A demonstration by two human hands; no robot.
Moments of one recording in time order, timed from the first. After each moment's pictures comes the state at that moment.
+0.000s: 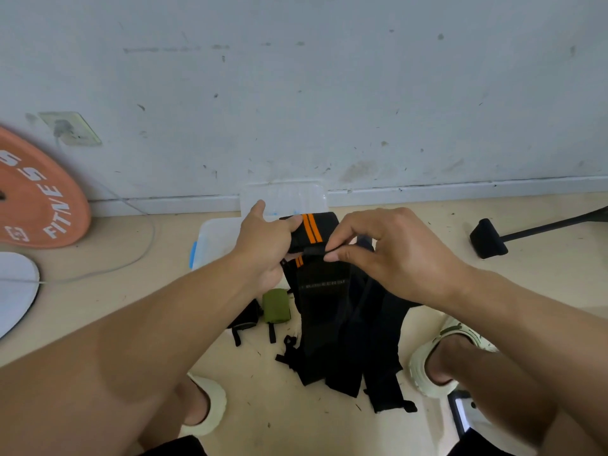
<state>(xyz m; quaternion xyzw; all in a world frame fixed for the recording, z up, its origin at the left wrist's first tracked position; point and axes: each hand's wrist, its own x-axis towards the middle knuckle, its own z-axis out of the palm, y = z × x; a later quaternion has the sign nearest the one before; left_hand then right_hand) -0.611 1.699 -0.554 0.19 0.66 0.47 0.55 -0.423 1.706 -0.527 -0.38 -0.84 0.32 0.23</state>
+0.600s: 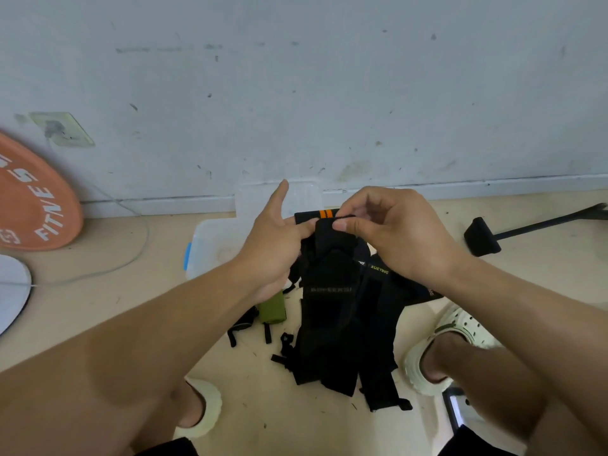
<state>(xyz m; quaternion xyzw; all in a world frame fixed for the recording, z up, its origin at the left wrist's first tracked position) -0.601 1.691 -0.551 0.32 0.60 0.44 0.59 -0.421 1.719 -0.525 -0.46 -0.72 0.42 0.31</state>
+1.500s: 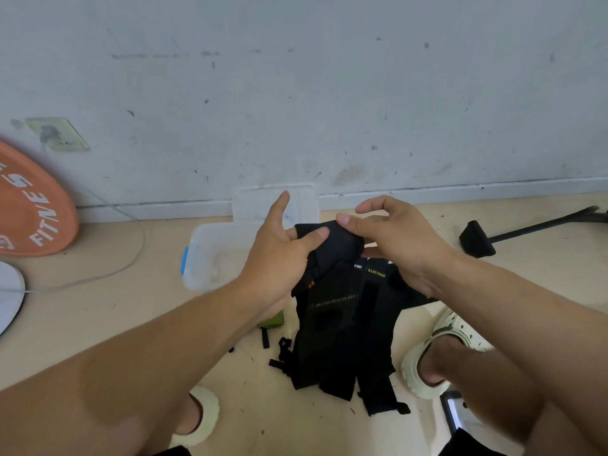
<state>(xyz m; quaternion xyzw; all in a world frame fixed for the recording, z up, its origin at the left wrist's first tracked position) -0.589 1.680 -0.548 0.33 0.60 0.46 0.57 -0.424 1.721 -0.528 -0.58 -0.46 0.59 0.31</state>
